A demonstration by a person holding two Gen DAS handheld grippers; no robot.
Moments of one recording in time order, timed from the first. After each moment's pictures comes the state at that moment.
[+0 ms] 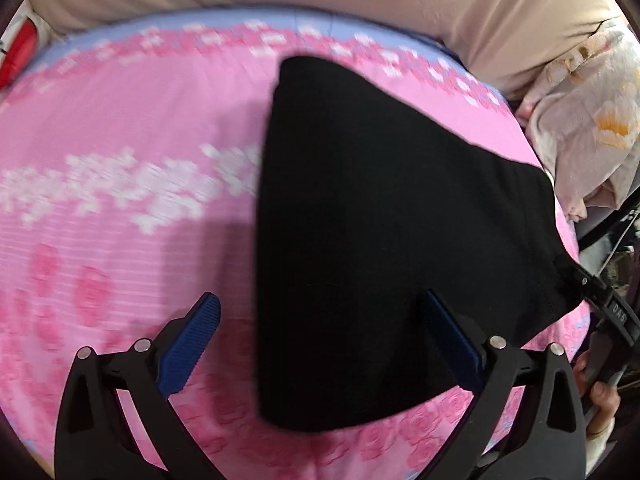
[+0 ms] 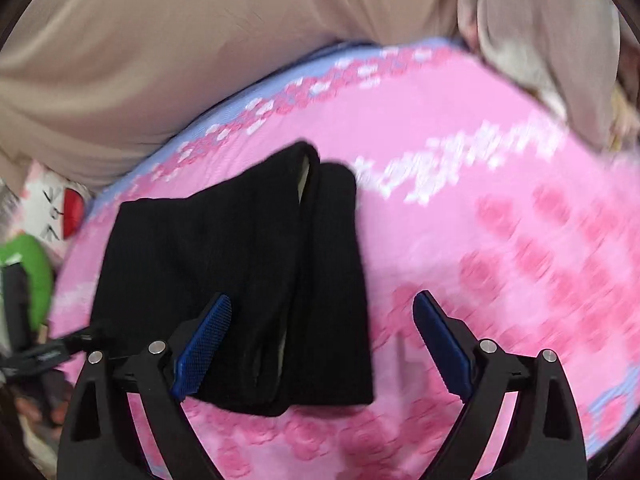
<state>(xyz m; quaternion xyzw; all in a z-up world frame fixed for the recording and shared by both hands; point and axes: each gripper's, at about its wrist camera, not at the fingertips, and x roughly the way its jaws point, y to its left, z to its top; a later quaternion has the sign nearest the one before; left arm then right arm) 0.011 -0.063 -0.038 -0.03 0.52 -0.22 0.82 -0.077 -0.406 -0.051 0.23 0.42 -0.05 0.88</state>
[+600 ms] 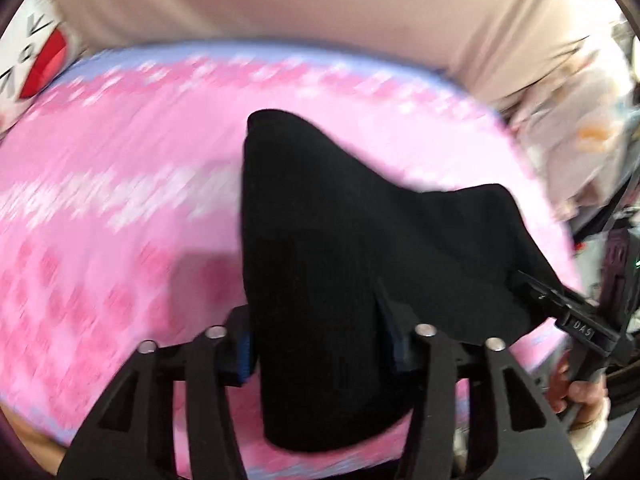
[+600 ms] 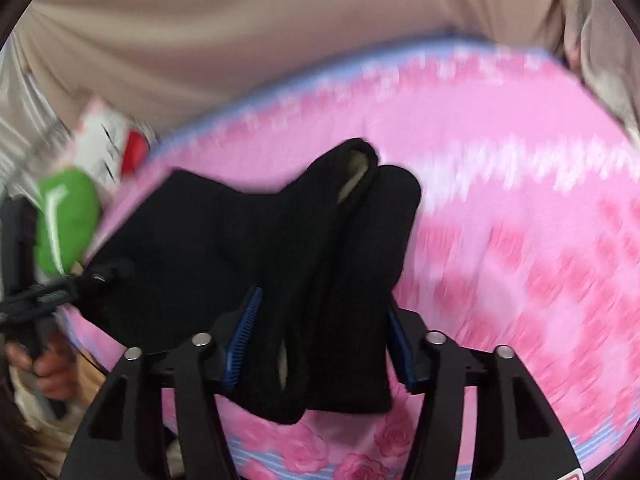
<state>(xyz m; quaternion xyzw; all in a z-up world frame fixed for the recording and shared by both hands) -0.015 0.045 -0.014 0.00 0.50 -0.20 0.84 -0.070 -0.280 -0.052 0.18 0.45 0.04 0.87</state>
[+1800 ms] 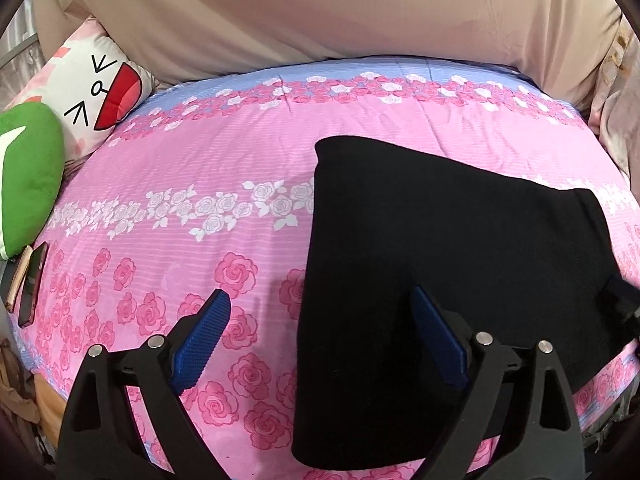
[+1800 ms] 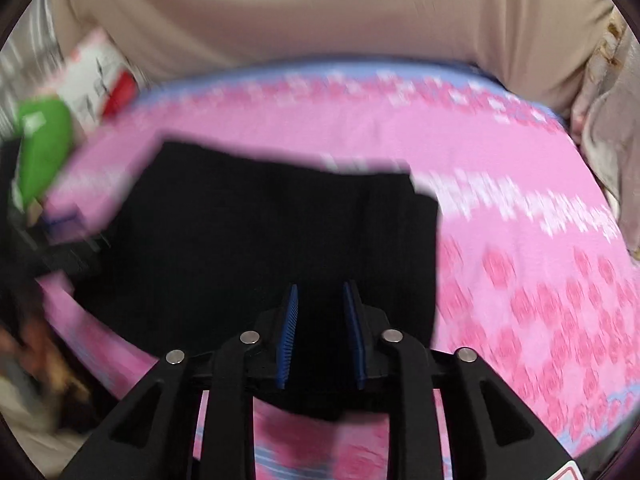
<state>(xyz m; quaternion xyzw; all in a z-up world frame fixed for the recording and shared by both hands) -0.016 0.031 -0.019 0.08 0.43 -0.06 0.90 -0.070 -0.232 -0.026 0.03 0.45 0.01 0.89</state>
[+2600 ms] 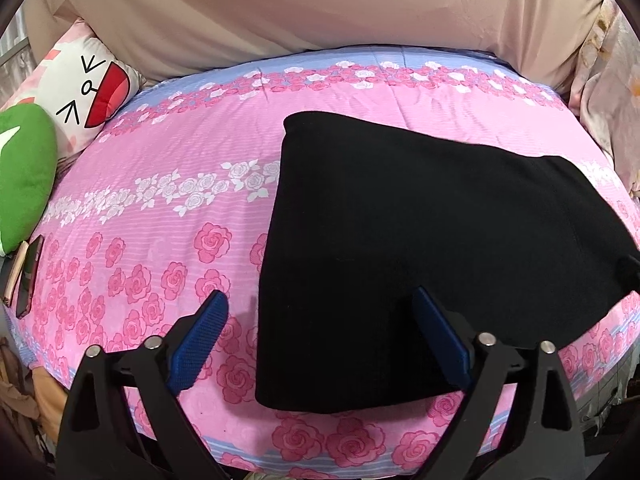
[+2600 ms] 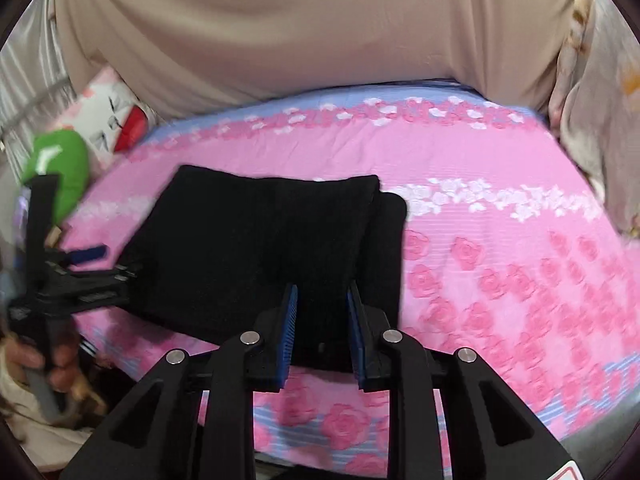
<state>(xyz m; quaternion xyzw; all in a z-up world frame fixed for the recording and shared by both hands) -0.048 0.017 -0.019 0.09 0.43 -0.08 0.89 -0.116 -0.250 0.004 0.07 0.41 0.01 0.91</state>
